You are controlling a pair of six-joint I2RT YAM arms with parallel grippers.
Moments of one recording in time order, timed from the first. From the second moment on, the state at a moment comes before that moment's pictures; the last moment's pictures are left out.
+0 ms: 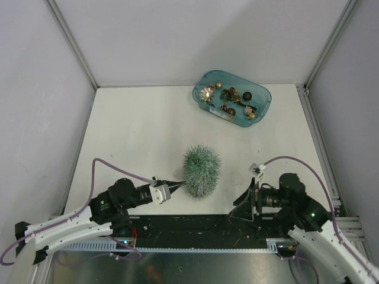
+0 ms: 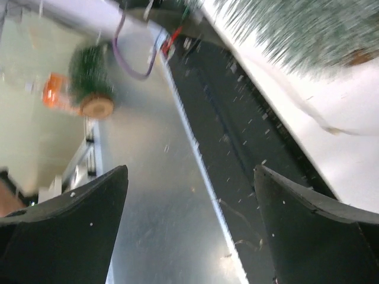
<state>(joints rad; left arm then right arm) -1.14 0.38 0.36 -0.02 0.12 0.36 0.57 0.17 0.38 -0.57 -0.80 0.60</state>
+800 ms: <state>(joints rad) -1.11 0.40 0.39 -0.02 0.12 0.35 1.78 0.69 0.37 -0.23 0.54 0.71</state>
